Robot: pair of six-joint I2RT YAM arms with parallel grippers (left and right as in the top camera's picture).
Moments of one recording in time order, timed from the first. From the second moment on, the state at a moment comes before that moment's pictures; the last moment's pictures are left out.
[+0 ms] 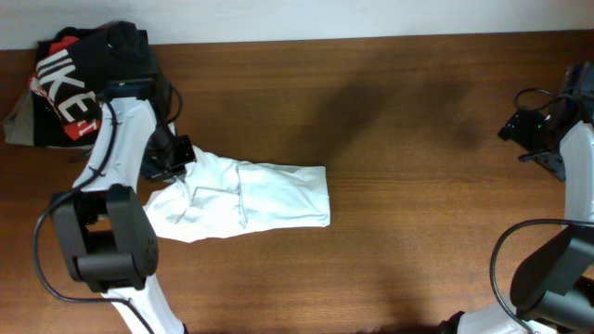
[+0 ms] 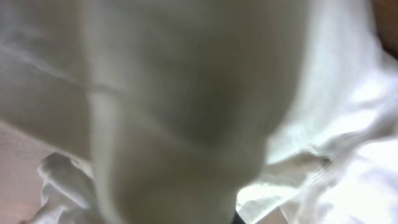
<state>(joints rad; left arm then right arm) 0.02 2.02 1.69 -1.38 0.00 -0.31 -0.44 1.76 1.52 -0.98 0.12 0.34</state>
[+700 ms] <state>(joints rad) -0.49 1.91 1.70 -1.23 0.03 -0.41 -0.44 1.76 1.52 -0.98 0.12 0.34</state>
